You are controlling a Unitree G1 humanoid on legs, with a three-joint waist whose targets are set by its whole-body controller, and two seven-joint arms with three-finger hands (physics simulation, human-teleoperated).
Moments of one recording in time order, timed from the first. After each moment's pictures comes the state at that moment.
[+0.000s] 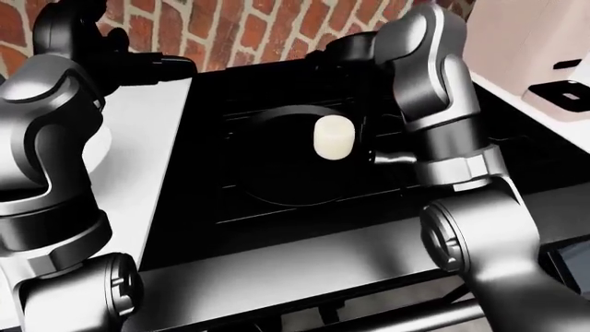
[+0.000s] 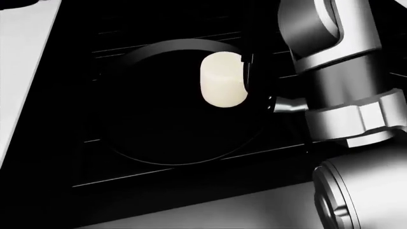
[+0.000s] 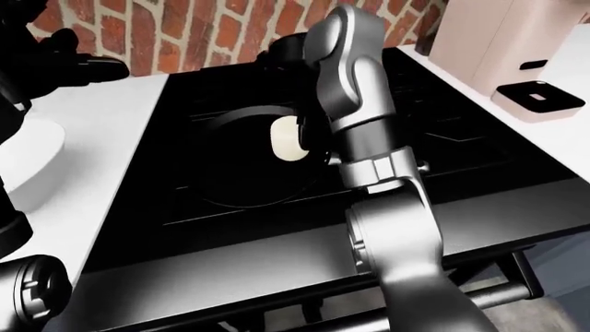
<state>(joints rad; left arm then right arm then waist) -1.00 0.57 0.27 -0.04 -0.29 1.00 0.04 -1.39 -0.22 0.03 0.61 -0.94 0.24 1.23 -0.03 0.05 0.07</state>
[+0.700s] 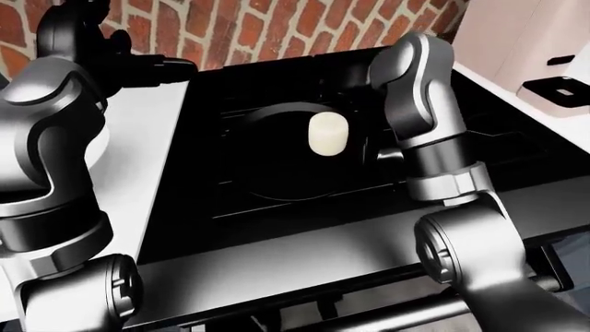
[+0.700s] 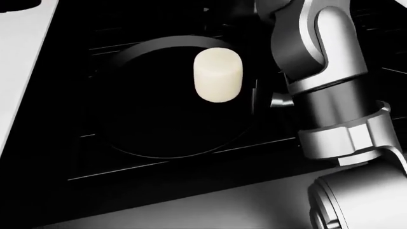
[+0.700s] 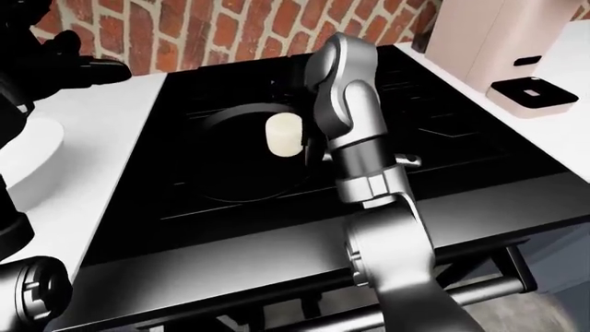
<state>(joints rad) -0.99 0.57 0.27 -0.04 -0.30 1.00 0.04 -1.30 -0.20 0.04 0.54 -1.03 0.29 1.35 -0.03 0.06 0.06</state>
